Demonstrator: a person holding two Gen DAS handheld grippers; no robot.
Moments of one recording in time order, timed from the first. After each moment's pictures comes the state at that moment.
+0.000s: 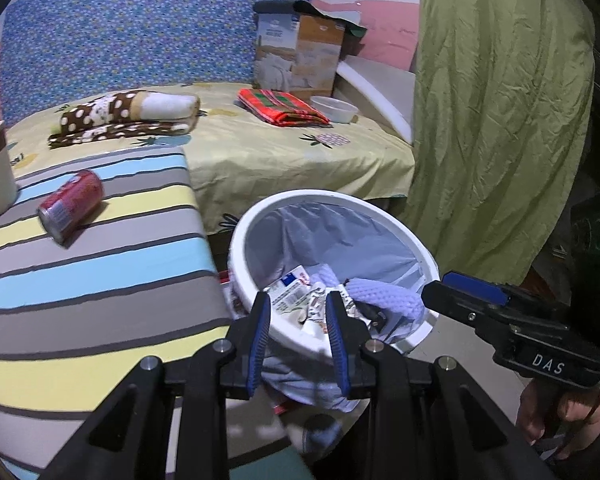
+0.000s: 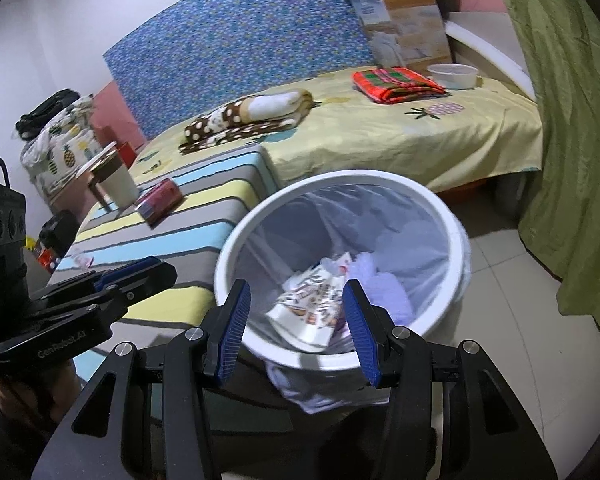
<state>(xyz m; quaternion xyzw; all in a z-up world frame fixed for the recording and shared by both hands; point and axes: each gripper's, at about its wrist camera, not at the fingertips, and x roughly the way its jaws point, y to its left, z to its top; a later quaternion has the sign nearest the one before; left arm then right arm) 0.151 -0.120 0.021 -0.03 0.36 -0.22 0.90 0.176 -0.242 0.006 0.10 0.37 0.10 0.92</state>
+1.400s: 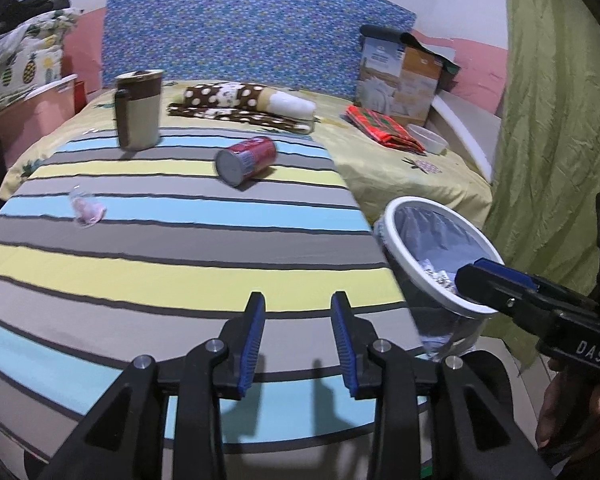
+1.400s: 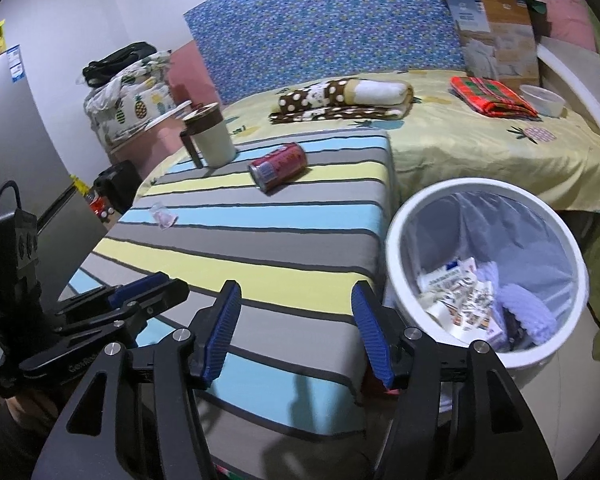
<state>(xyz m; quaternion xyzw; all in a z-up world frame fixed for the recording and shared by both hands) 0.086 0.013 0.010 -0.09 0.36 -0.07 0.93 0.165 -0.131 0.018 0.05 0.37 0.22 0.90</state>
